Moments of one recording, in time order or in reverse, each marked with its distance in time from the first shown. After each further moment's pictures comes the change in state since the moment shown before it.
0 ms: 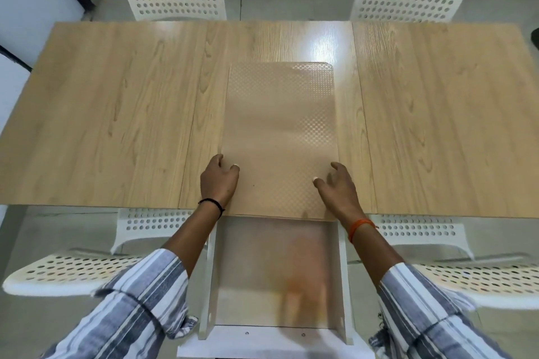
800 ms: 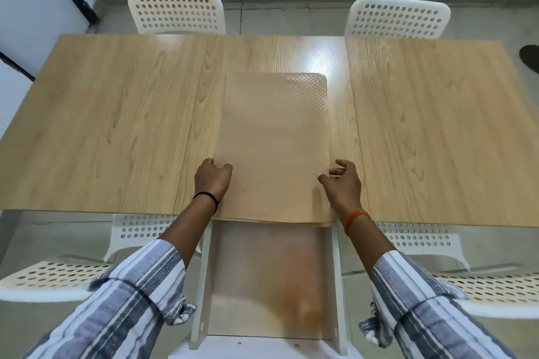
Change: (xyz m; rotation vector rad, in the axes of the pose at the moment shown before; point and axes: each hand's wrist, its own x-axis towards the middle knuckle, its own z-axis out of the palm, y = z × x) left_hand 0.006 0.021 -0.003 -0.067 0.041 -0.129; right_hand 0.021 -0.005 -0.014 0.191 0.185 -0.003
